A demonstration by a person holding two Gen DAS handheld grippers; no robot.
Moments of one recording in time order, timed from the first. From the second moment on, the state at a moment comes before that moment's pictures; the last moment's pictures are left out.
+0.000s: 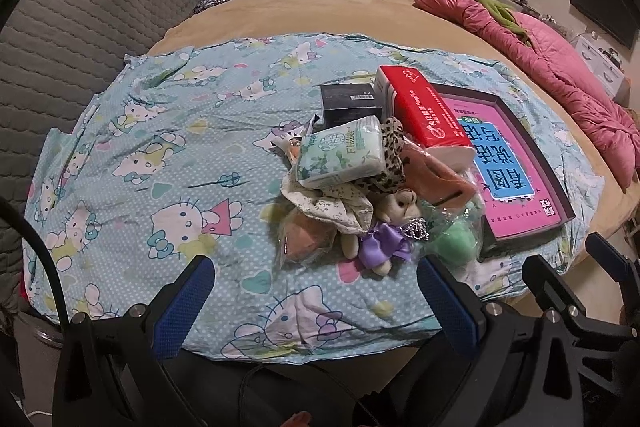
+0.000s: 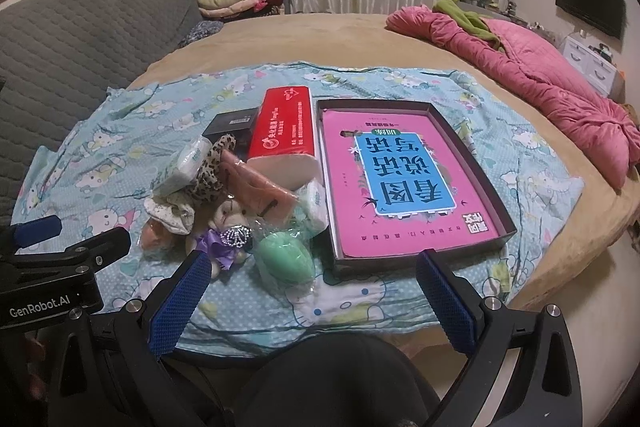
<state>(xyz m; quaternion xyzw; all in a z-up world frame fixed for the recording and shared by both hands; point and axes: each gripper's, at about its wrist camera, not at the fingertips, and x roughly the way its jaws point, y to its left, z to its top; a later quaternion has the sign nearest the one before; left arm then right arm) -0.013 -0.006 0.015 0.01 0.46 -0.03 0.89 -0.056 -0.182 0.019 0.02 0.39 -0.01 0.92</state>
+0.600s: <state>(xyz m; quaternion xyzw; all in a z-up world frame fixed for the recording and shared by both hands) -0.013 -0.006 0.013 0.01 0.46 -0.03 0.88 -0.057 -0.181 0.018 0.02 0.39 -0.01 0.92</state>
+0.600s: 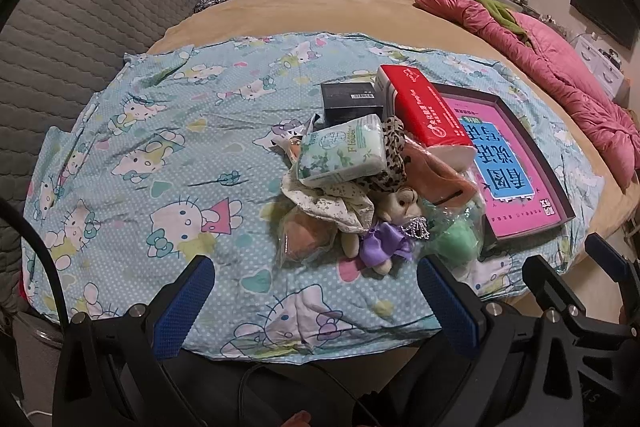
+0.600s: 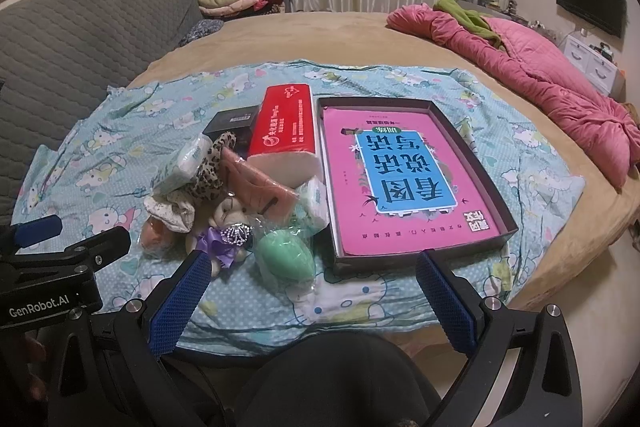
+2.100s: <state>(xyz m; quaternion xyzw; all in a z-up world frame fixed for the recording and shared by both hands) 0.059 0.022 -0.014 -0.07 0.47 -0.08 0.87 -0.009 -0.150 -0.044 -0.03 0.50 0.02 0.87</state>
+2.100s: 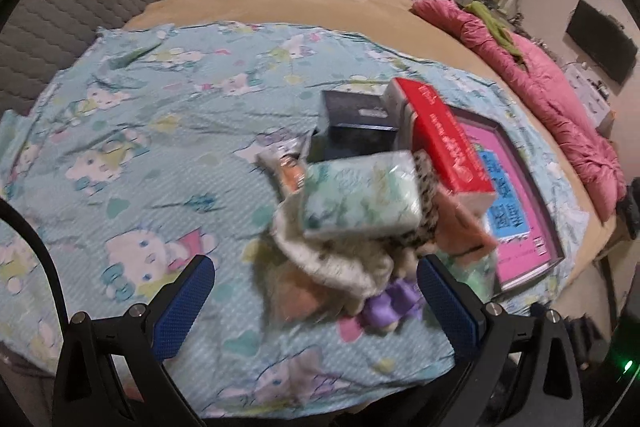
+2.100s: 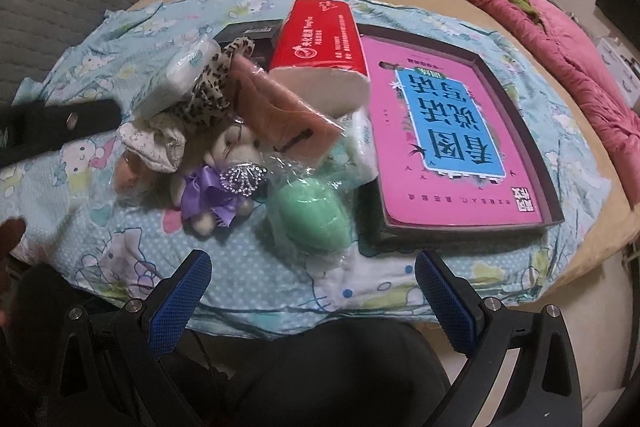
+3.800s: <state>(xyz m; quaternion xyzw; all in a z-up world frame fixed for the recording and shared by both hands) 0.134 0.019 -0.043 -0.16 0.54 -0.17 0.81 0.048 -0.185 -0.069 0.04 0.54 0.05 0.84</state>
